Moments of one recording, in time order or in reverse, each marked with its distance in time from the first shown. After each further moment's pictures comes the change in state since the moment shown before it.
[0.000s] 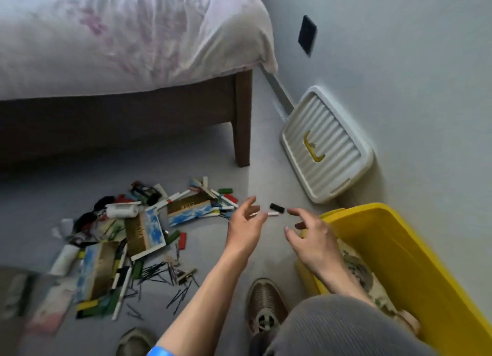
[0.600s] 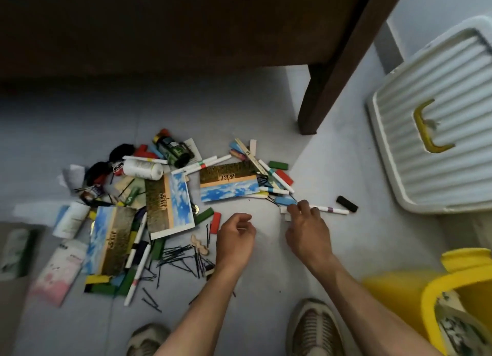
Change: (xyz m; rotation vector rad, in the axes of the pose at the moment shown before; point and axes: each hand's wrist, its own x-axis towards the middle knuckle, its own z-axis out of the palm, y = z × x) left_hand 0.111 -0.146 -0.115 0.226 0.302 -0.272; right_hand 0.108 0.034 0.228 -0.583 -0.372 -0.120
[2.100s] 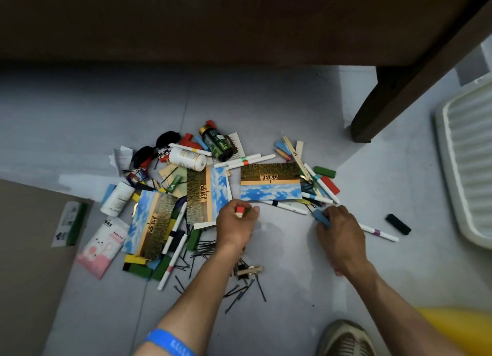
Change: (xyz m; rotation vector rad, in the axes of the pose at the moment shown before) left_hand 0.048 -0.013 -0.066 -0.206 0.178 -0.096; right_hand 0.029 -0.018 0.007 0.217 0.034 0.075
